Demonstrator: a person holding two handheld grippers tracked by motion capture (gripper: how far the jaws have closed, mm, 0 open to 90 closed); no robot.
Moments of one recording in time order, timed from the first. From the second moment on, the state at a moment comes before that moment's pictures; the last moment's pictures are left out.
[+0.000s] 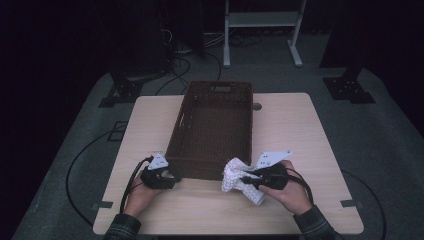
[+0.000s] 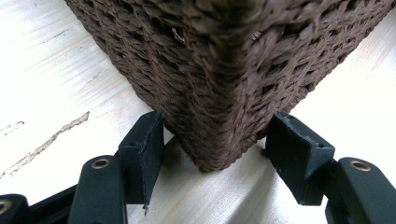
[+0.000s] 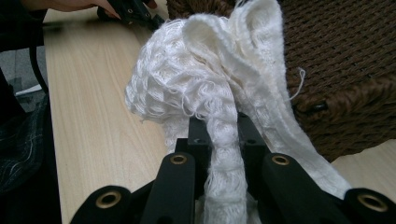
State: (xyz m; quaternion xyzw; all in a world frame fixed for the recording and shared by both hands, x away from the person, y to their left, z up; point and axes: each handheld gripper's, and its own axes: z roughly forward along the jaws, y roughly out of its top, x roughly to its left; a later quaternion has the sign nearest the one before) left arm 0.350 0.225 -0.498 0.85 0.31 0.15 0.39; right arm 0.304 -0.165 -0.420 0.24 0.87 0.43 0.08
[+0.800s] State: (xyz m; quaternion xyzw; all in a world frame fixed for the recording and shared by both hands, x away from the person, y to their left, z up) left arm 0.350 0.225 -0.498 0.85 0.31 0.15 0.39; right arm 0.311 -0.163 -0.443 0.25 0.88 0.41 0.07
